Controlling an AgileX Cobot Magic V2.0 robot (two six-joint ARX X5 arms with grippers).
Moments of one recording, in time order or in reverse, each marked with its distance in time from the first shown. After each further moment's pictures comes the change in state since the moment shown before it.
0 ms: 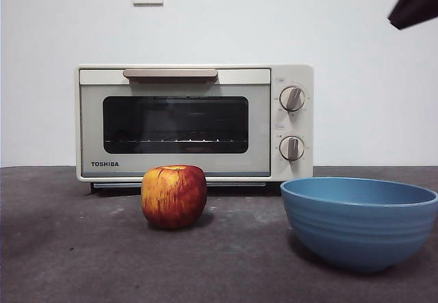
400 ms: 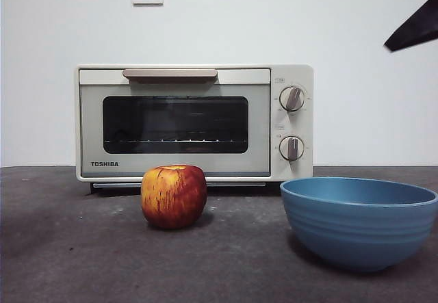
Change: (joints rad) left arm 0.000 0.000 0.000 0.000 0.000 0.008; right arm 0.029 0.057 0.003 0.079 0.012 0.061
